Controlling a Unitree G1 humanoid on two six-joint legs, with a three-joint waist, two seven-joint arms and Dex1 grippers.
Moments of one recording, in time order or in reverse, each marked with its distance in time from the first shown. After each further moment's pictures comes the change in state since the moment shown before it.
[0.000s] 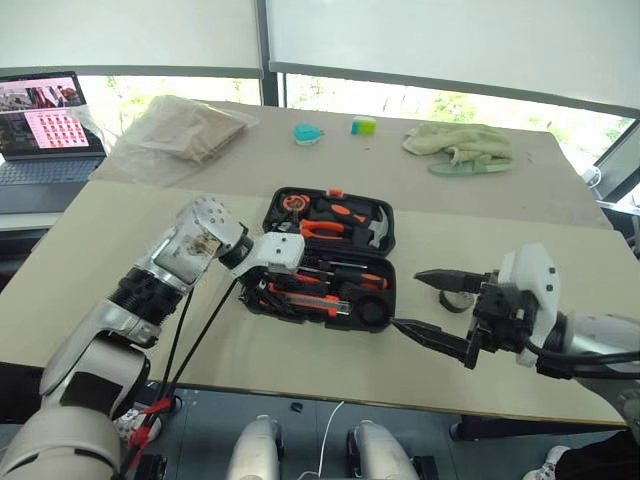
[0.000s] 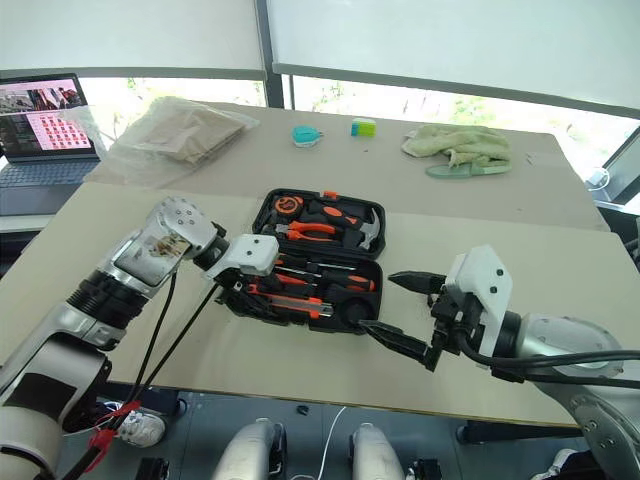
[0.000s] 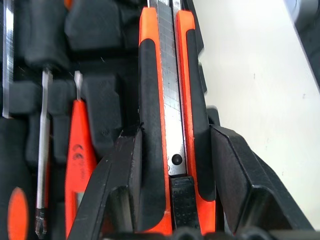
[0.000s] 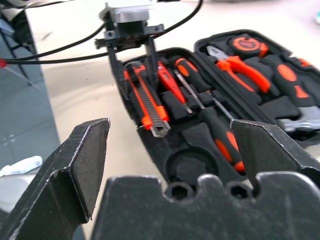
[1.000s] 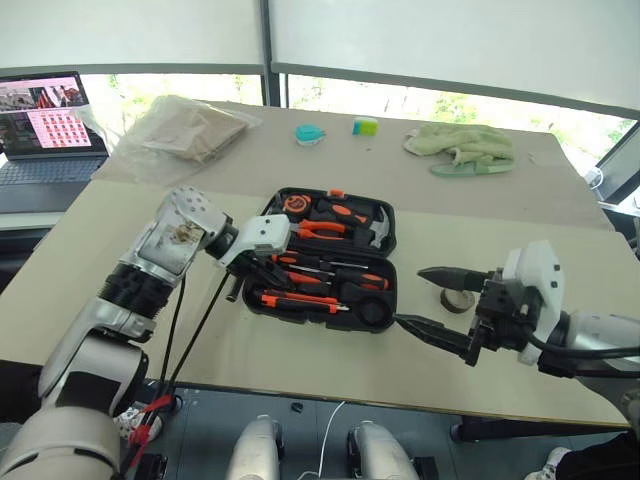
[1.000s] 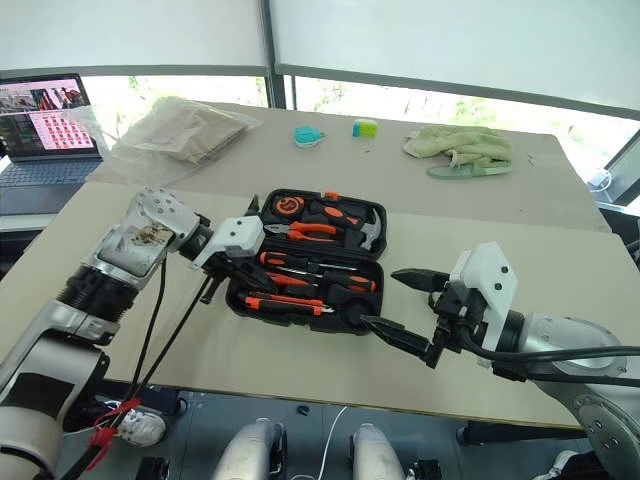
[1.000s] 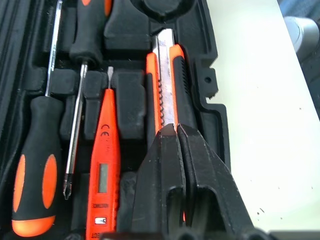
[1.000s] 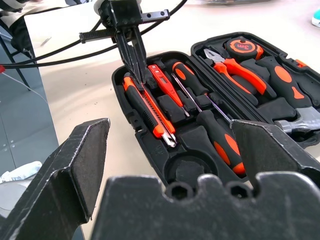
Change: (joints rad) left arm 0.022 0.016 0.081 0.036 -0.042 0.020 -0.022; right arm -0.003 -0.004 0.007 0.010 0.018 0.000 -0.010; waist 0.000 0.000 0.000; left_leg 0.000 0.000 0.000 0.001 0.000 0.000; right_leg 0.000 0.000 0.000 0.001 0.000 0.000
